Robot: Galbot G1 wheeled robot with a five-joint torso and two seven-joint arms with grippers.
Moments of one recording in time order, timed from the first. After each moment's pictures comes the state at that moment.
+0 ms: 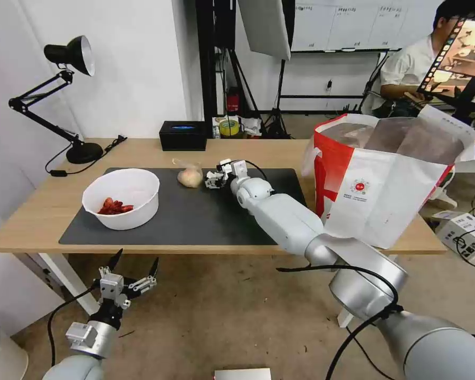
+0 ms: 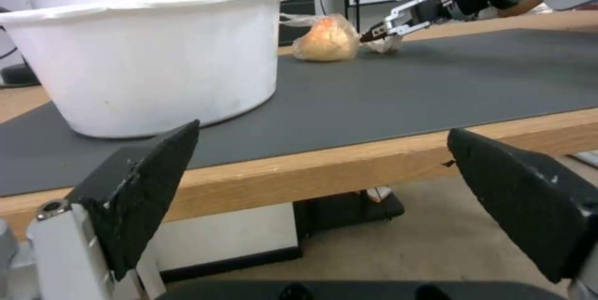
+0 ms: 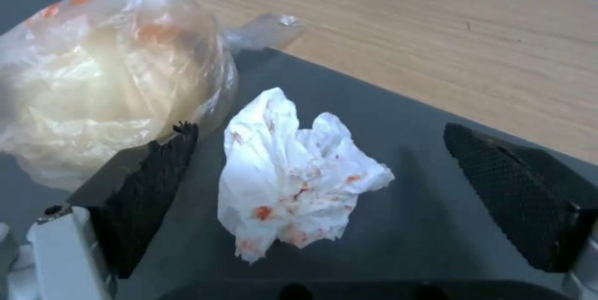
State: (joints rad) left arm 1.63 -1.16 -0.62 -1.90 -0.30 -0.30 0.10; right arm -0.06 1.57 -0.45 0.61 0.72 -0.21 -0.01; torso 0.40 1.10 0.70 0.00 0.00
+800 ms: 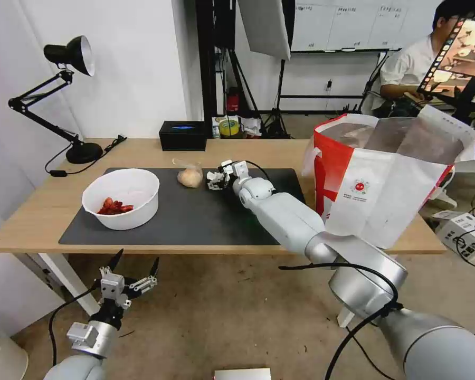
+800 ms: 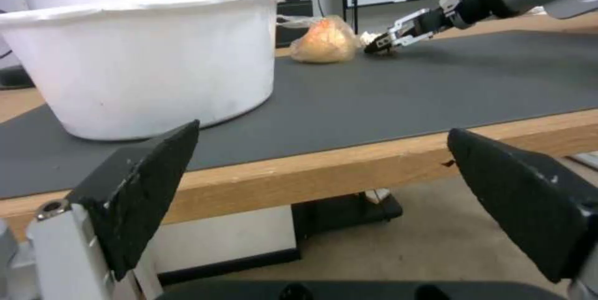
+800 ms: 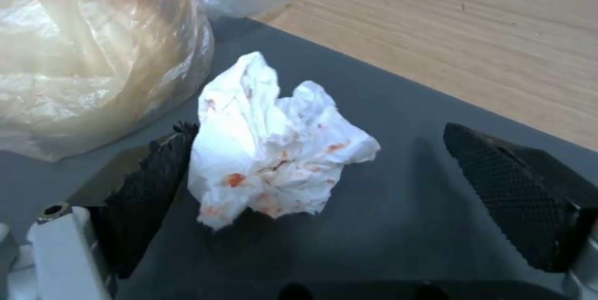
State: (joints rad) left arm 1.63 -1.16 -0.62 -1.89 -0.31 -0.30 0.10; right arm -0.05 1.57 -0.46 0.57 0.70 -0.21 -0.04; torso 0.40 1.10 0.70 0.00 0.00
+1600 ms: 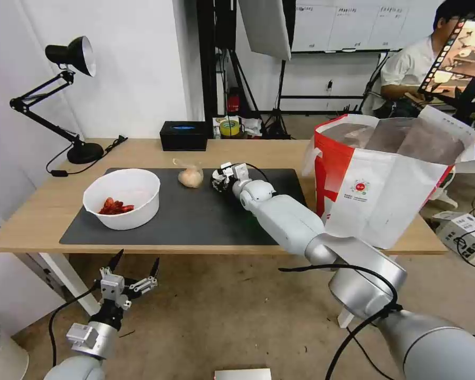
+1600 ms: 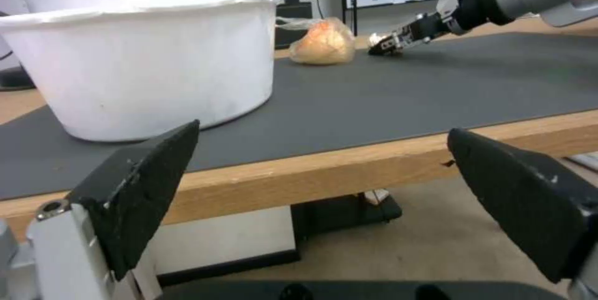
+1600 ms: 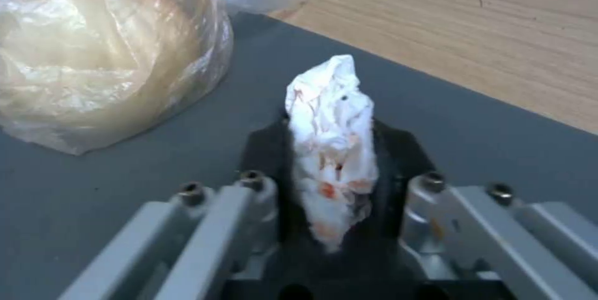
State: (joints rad) left arm 1.63 -1.16 -0.61 -1.90 -0.31 -0.30 0.10; right arm -0.07 1.57 -0.45 0.57 0.70 -0.21 -0.06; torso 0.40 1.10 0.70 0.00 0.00
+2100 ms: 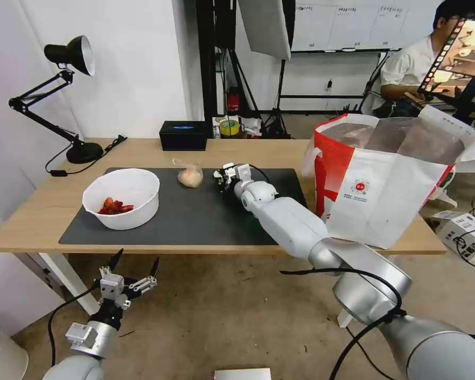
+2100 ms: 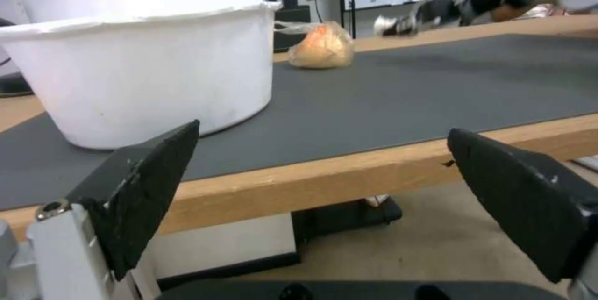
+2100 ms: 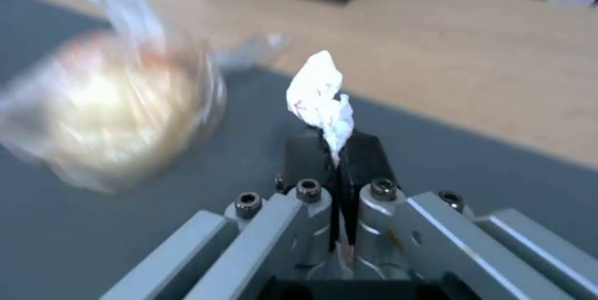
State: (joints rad) left arm 1.63 -1.15 -0.61 -1.90 -0.31 -0.31 0.10; right arm -0.13 1.46 -0.39 0.81 0.76 -0.23 0.01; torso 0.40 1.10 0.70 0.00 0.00
